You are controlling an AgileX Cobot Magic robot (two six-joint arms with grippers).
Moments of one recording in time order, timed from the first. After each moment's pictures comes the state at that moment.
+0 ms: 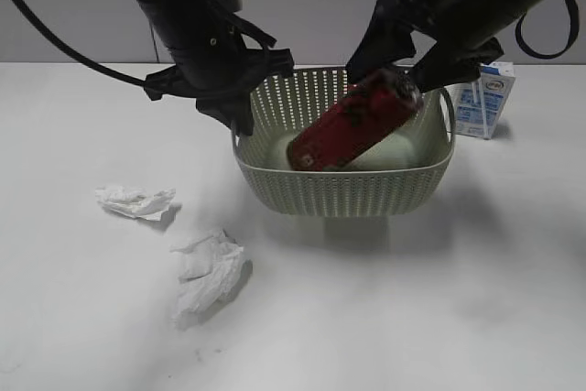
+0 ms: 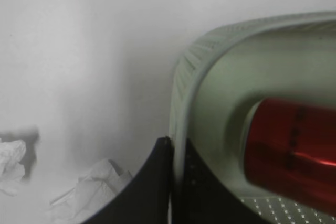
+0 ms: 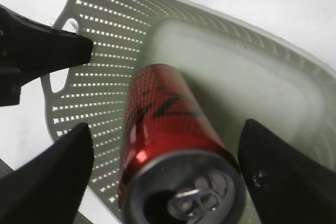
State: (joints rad) left arm -0.56 2.02 -1.66 -0.31 1.00 -0.29; right arm 0.27 1.82 -1.44 0.61 0.94 -0.24
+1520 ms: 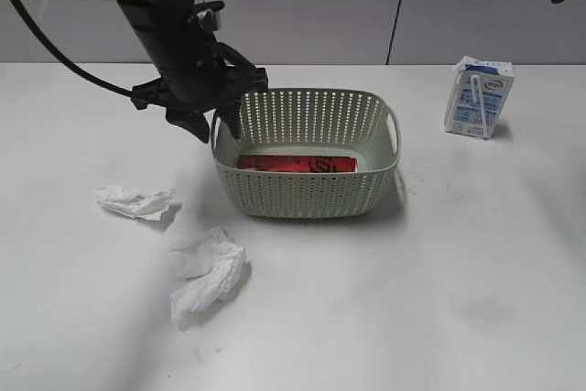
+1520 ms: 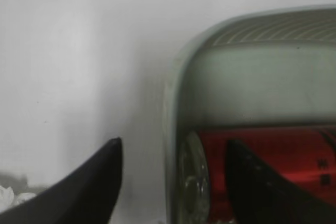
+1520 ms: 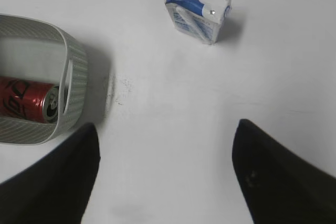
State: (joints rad) left arm -0.49 2.12 -1.66 -0.22 0.91 -0.31; right arm 0.00 1.70 -1.68 0.19 1.19 -0.11
